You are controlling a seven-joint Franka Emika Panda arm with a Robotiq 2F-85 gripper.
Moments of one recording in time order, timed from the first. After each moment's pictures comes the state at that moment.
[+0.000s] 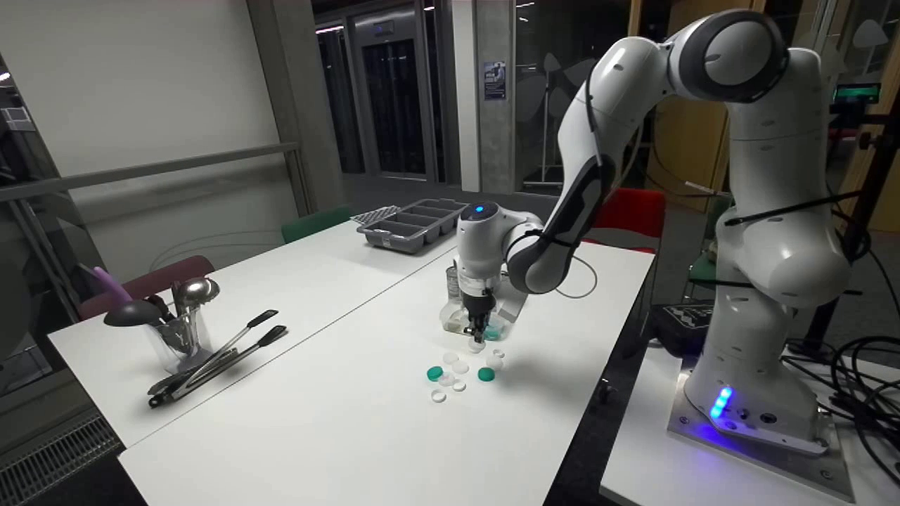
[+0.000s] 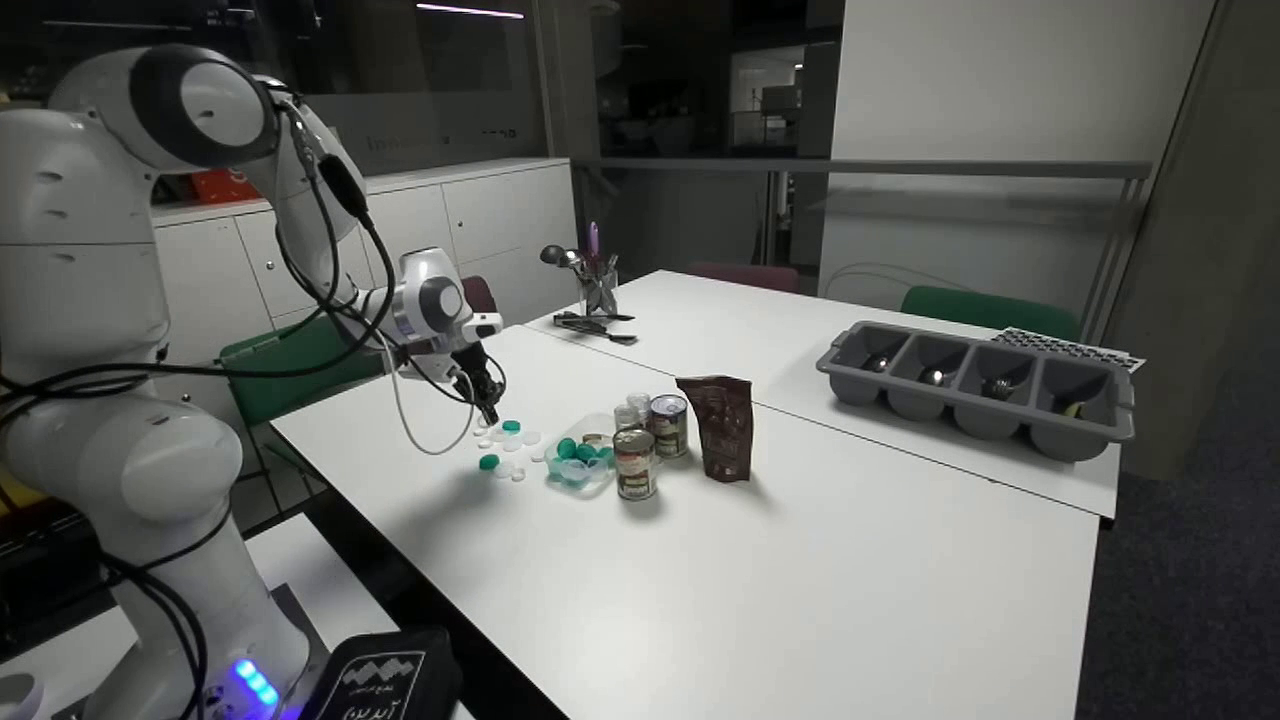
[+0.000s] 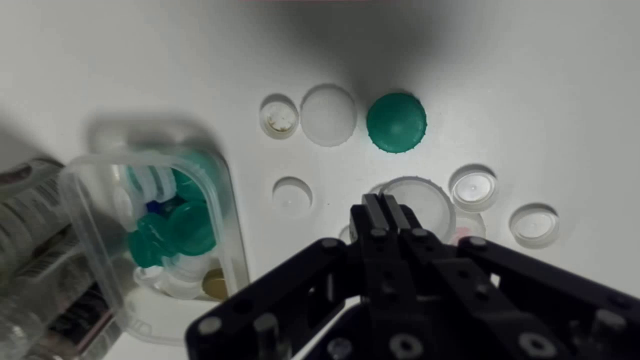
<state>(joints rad) 0.36 0.19 -0.01 -2.43 -0.43 2.69 0.57</state>
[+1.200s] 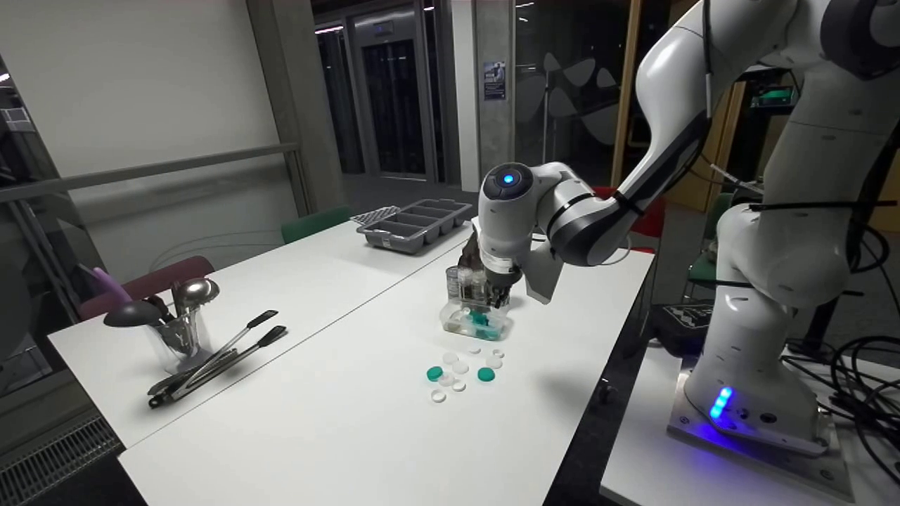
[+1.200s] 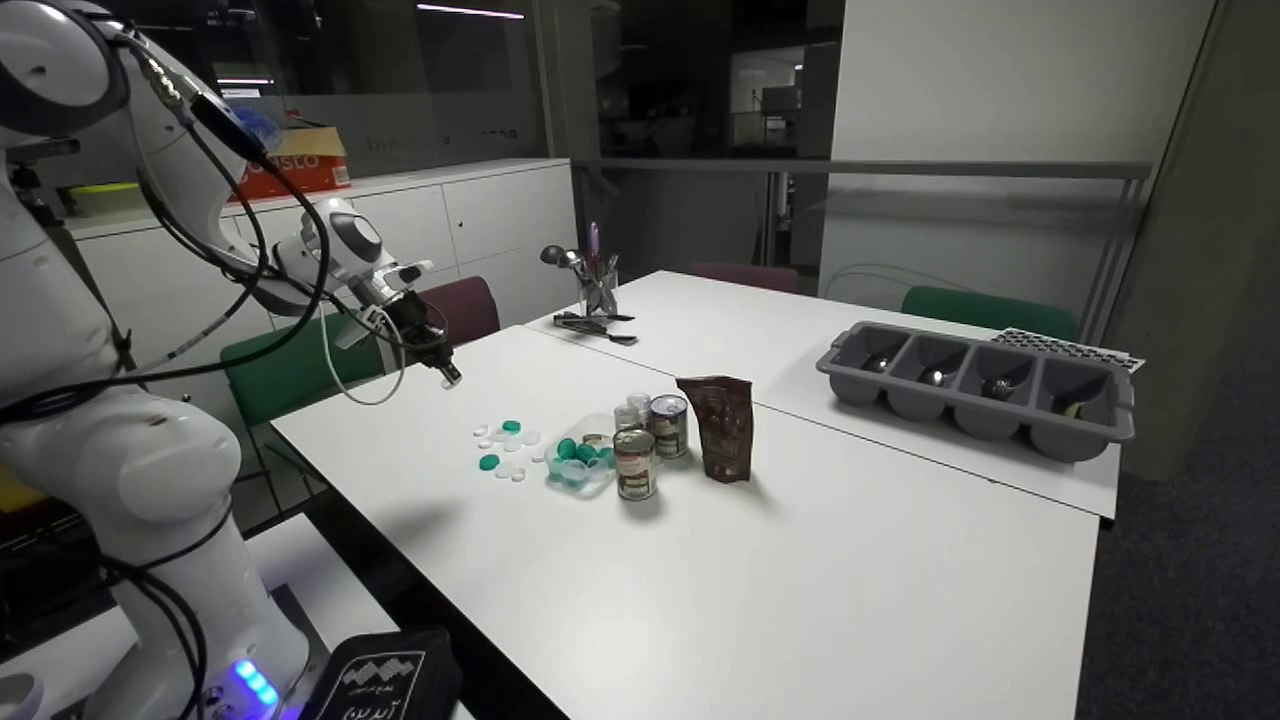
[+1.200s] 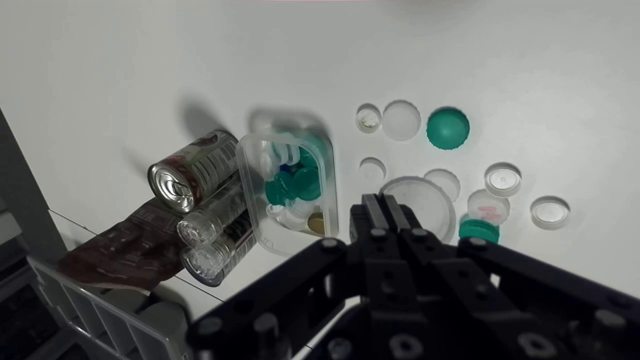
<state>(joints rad) 0.34 -0.17 0.22 -2.53 -0.65 2.29 0.85</state>
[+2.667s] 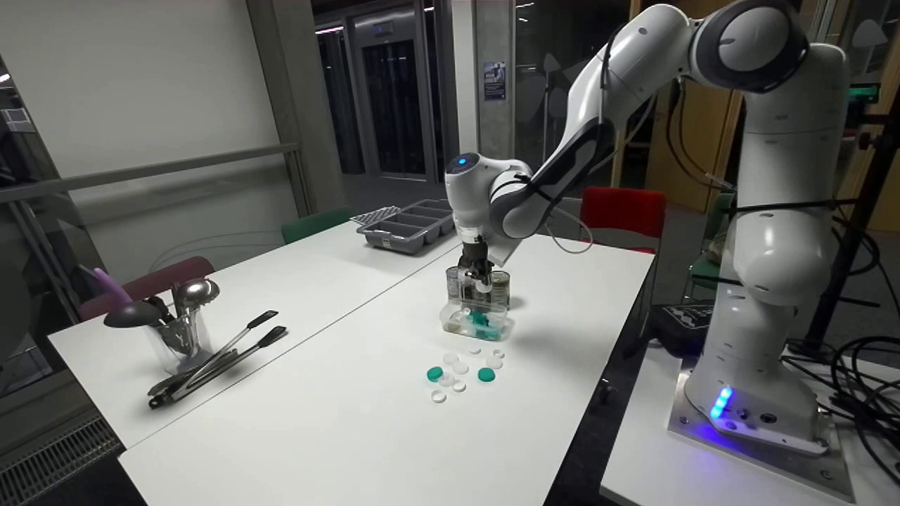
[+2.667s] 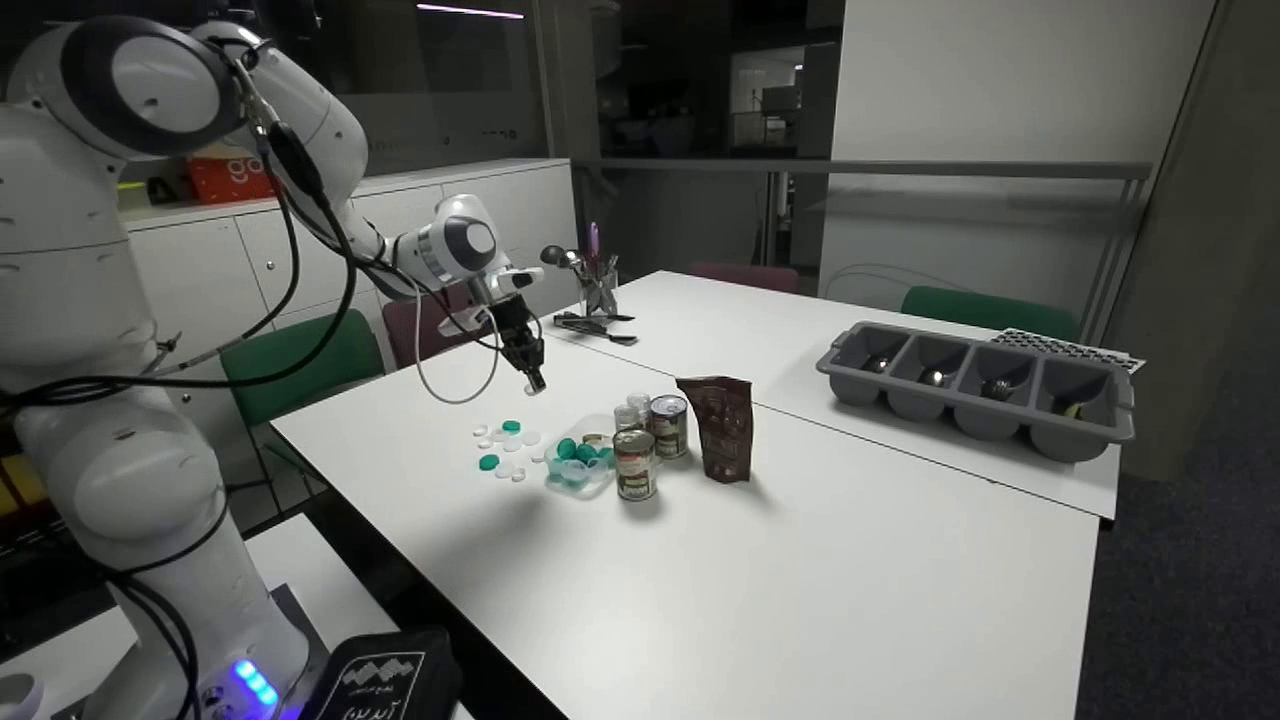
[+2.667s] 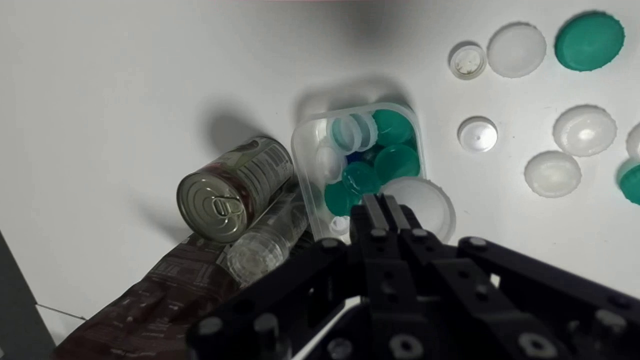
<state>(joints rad) 0.12 0.10 0.10 -2.26 -0.52 2.32 0.60</state>
